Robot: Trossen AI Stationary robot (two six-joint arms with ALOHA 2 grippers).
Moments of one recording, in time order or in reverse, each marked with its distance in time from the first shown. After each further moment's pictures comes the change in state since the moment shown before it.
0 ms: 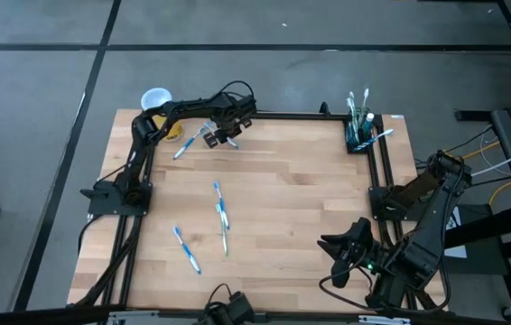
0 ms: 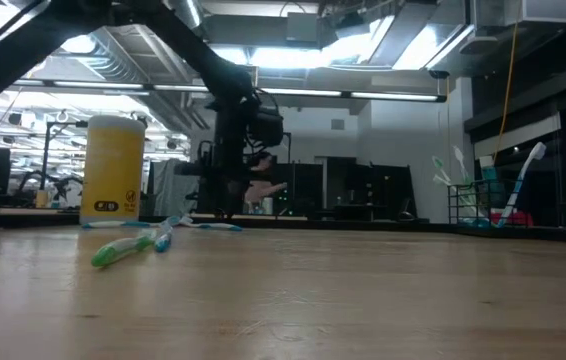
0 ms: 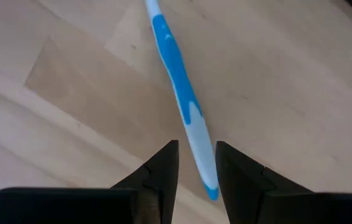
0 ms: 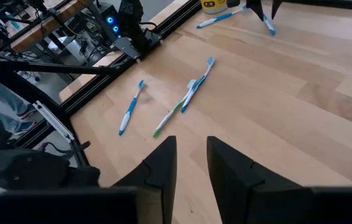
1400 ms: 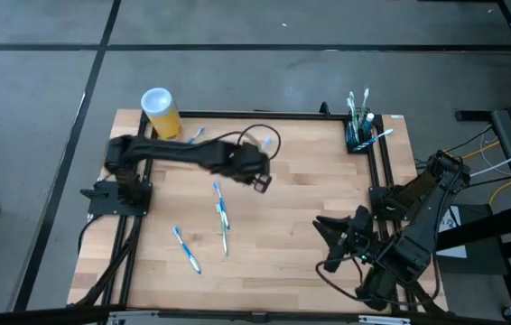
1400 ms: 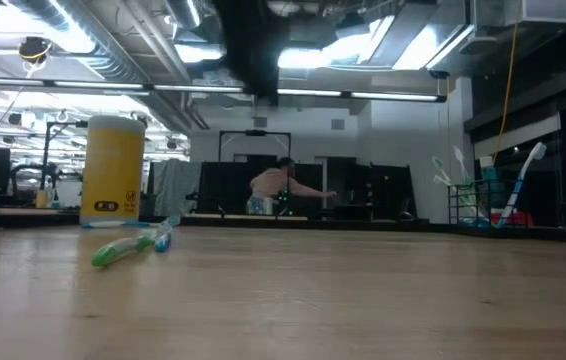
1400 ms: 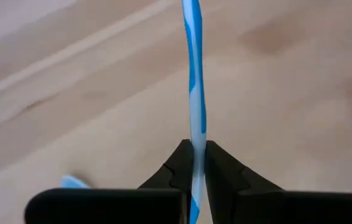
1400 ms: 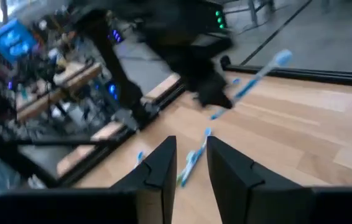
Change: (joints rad) left arm -0.597 -0.320 -0.003 -0.003 -0.186 0.585; right arm -0.059 0.000 0.000 -0.005 0.275 0.012
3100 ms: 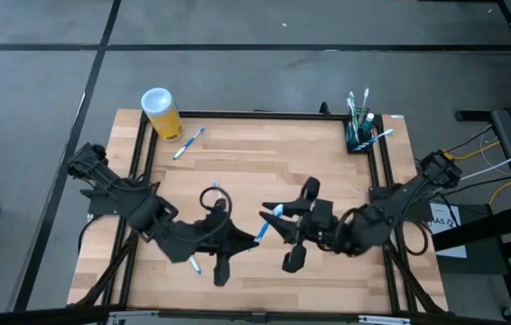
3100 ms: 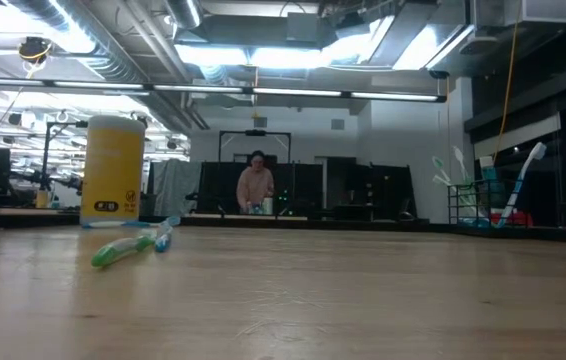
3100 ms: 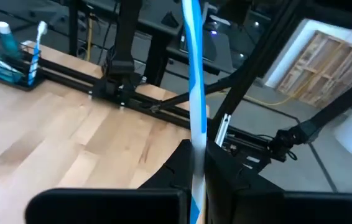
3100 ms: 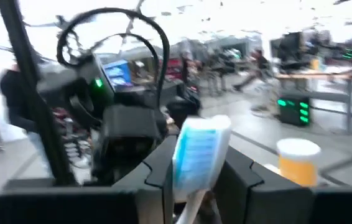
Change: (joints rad) left arm -0.641 -0.241 0.003 0.605 -0.344 0.418; right arm -0.305 0.043 0.062 1.503 -0.411 -1.719
